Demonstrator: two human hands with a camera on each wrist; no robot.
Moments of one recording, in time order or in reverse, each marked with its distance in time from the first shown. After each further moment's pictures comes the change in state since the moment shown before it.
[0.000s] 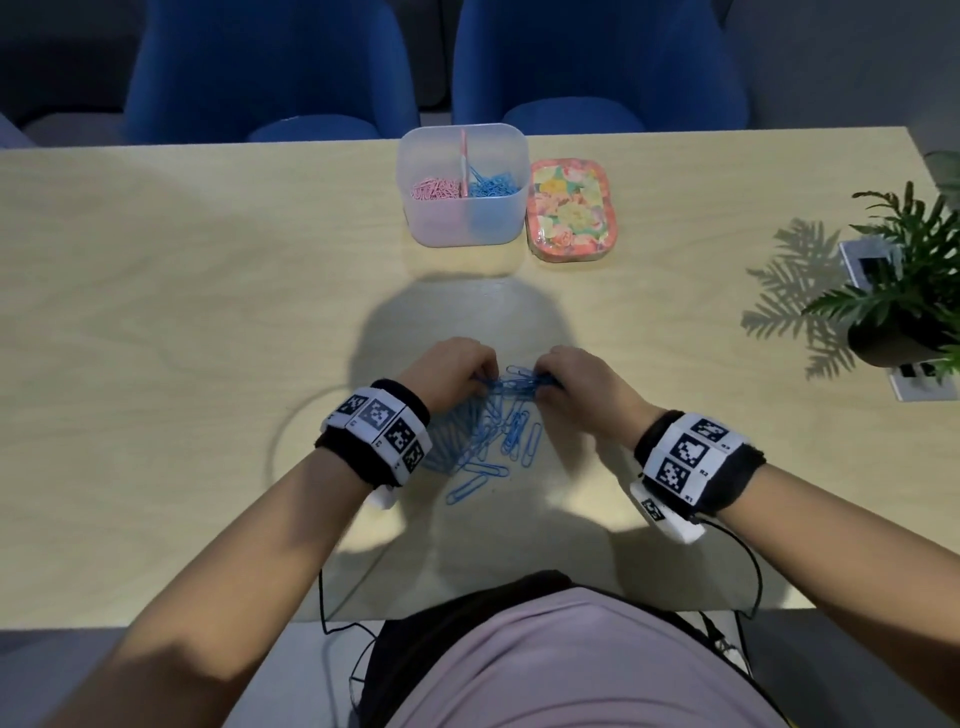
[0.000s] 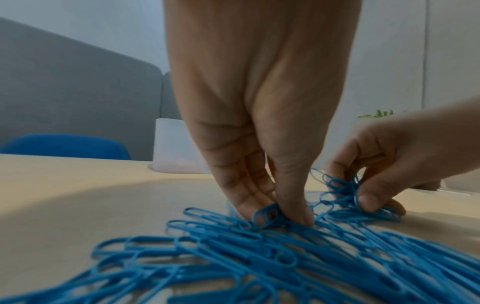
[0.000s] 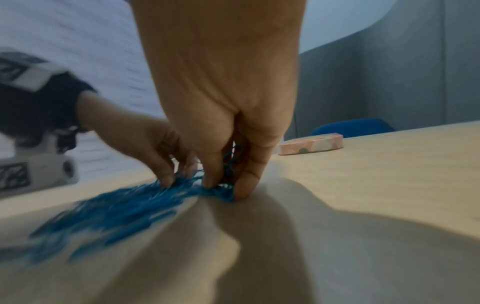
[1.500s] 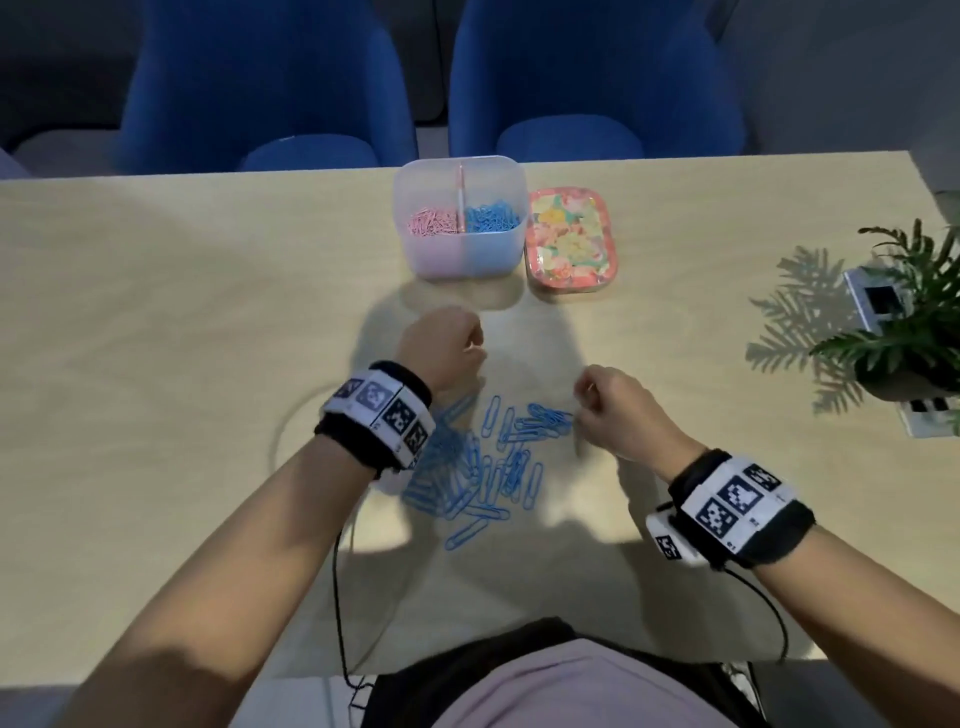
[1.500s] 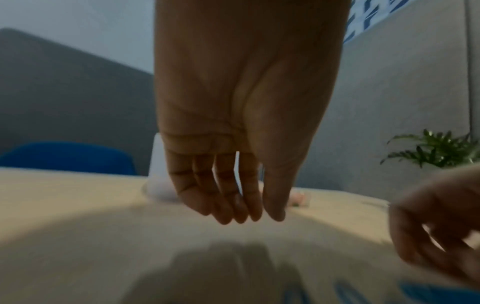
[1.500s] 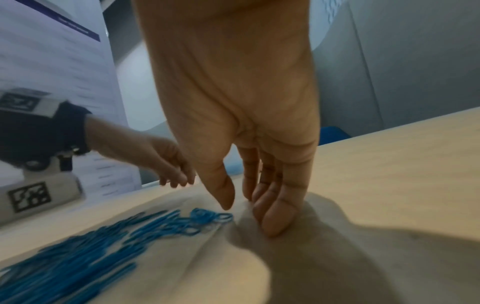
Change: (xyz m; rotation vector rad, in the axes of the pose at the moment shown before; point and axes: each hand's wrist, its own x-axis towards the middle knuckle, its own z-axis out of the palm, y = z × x) left_hand 0.036 -0.008 -0.043 -0.012 0.216 -0.162; right_hand -0.003 0.027 -0.013 0.203 0.106 0.285
